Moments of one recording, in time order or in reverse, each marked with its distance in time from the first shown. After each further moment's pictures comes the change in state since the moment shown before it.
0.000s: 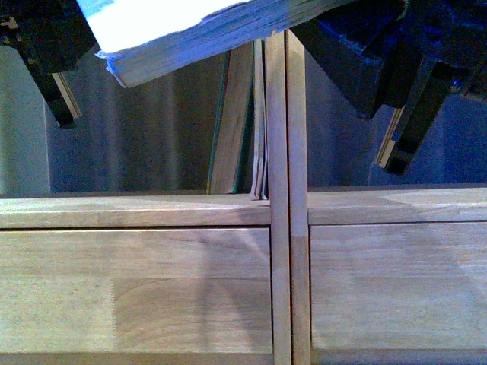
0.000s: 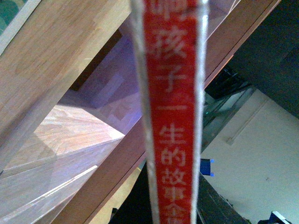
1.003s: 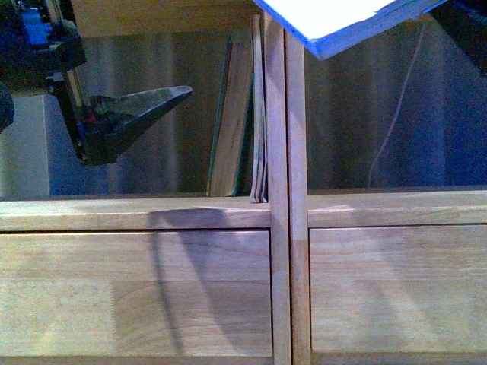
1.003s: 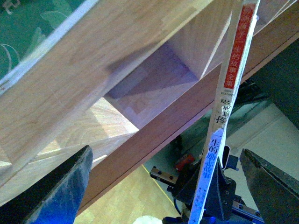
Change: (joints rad) left arm 0.019 0.079 0.103 -0.200 -0.013 0.005; right arm -0.241 -0.063 0.011 0.010 0.042 -0.035
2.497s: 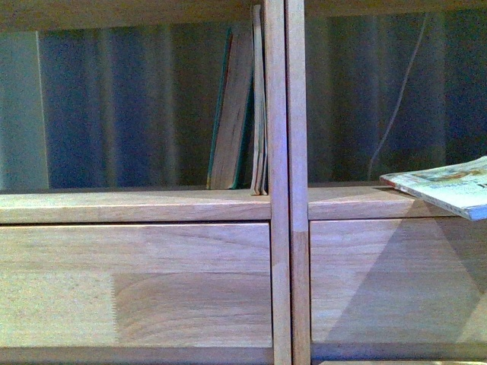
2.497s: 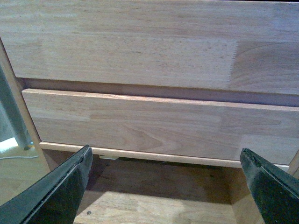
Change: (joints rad) left arm 0.163 -1.446 -1.048 -0.880 -0.933 1.213; right arm -0.393 -0.001 -0.043 -0.556 0.146 0.302
